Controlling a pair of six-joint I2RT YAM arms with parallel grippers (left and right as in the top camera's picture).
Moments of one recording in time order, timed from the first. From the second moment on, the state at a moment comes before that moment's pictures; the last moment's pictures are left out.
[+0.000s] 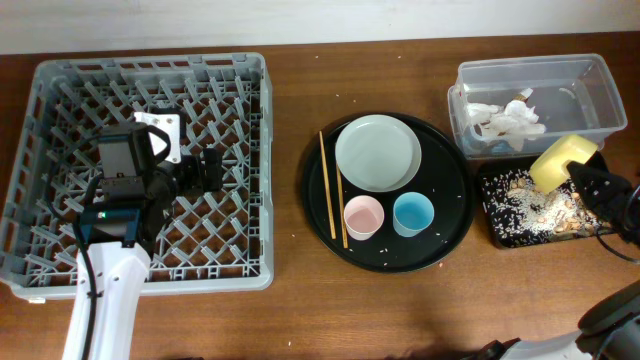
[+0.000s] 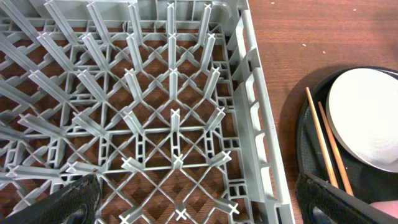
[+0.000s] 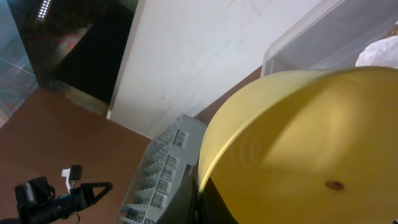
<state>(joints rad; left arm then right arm) 0.04 1.26 1.06 -0.56 0.16 0.00 -0.95 1.73 1.16 -0.97 -1.51 -0.56</state>
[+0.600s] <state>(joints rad) 0.04 1.26 1.06 -0.56 0.16 0.00 -0.83 1.70 1.16 -0.76 -1.41 -0.33</state>
